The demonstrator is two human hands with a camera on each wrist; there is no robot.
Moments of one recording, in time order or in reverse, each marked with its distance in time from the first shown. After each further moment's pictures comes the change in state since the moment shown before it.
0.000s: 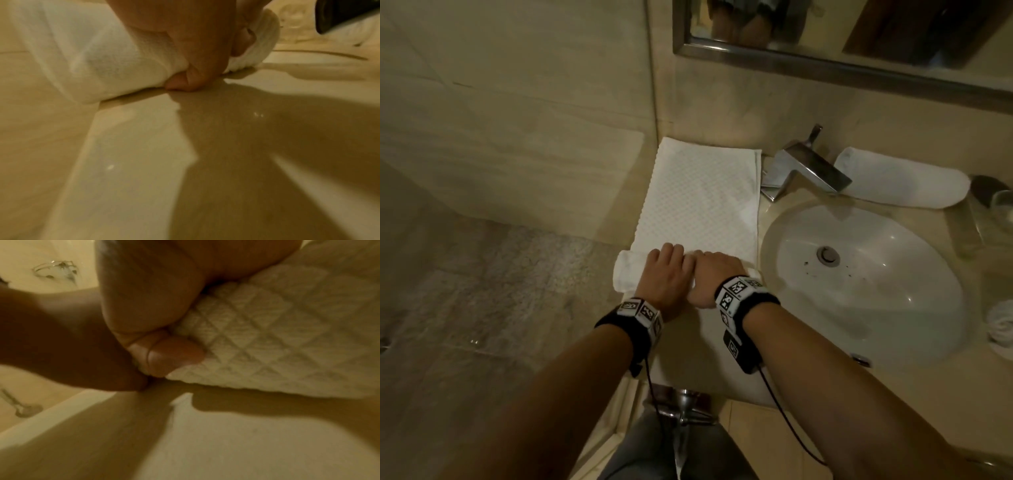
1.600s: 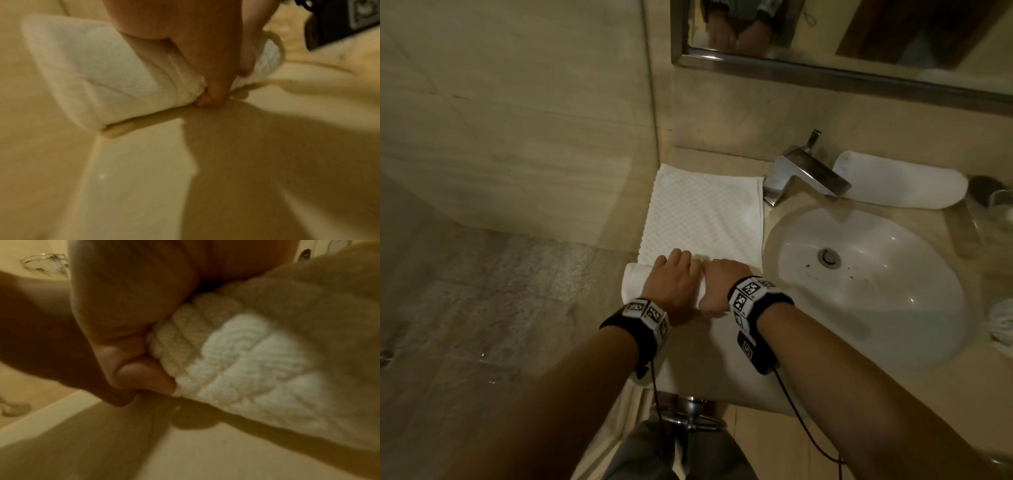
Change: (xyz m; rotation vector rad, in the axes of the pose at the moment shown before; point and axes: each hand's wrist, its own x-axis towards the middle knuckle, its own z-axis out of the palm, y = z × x) left_hand 0.006 0.000 -0.011 0.002 -0.173 0.049; right_hand -0.007 0.007 -0.015 0.013 -0.140 0.031
